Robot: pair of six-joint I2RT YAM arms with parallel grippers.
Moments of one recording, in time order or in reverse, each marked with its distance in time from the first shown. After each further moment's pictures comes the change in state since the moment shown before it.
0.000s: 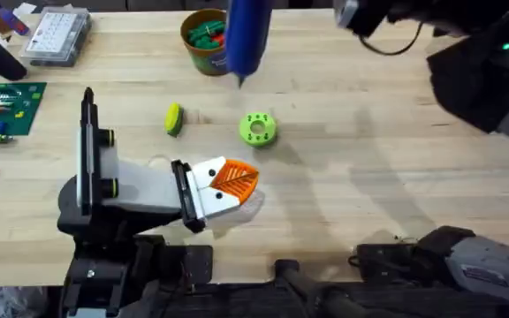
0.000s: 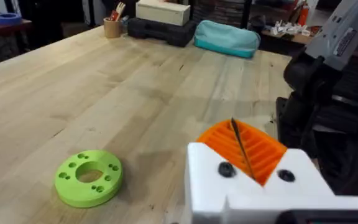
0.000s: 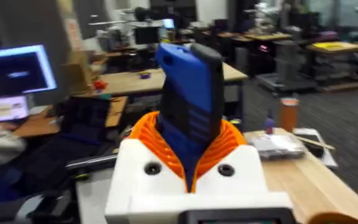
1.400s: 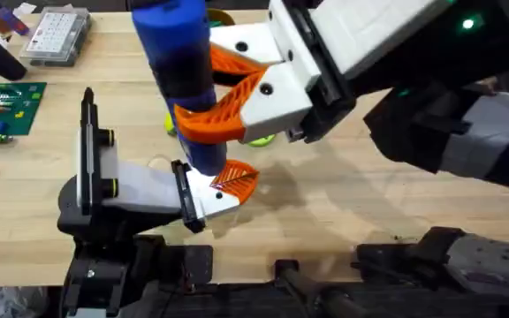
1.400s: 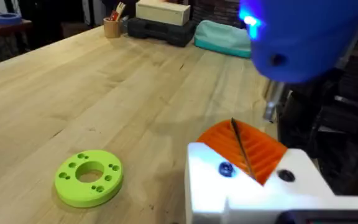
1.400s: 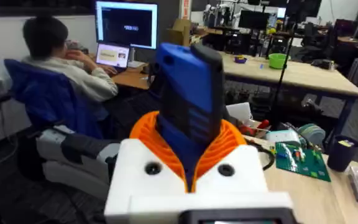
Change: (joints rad) left arm 0.000 0.000 0.000 0.000 0.000 0.000; right arm 0.265 0.058 -0.114 0.185 -0.193 -0.122
